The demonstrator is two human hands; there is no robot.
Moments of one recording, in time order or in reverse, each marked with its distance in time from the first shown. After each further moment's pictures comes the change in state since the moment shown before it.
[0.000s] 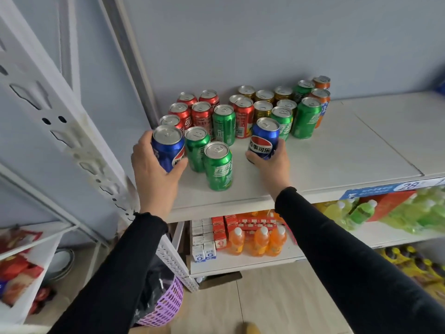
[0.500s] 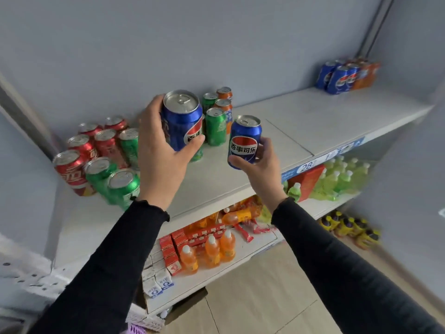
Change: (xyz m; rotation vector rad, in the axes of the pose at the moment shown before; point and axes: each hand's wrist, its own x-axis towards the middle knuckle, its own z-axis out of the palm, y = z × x) left_hand -0.007 0.180 0.098 -0.351 -0.260 0.323; right_hand -0.025 -0.015 -0.166 0.081 0.177 -0.029
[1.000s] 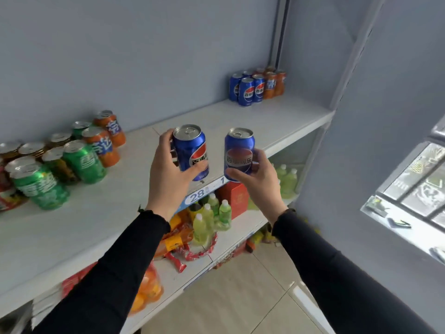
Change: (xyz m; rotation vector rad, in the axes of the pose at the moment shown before) left_hand -0.008 0.114 0.309 -0.233 -0.279 -0.134; right_hand 0.097 0.074 -0.290 -0.113 0.133 0.052
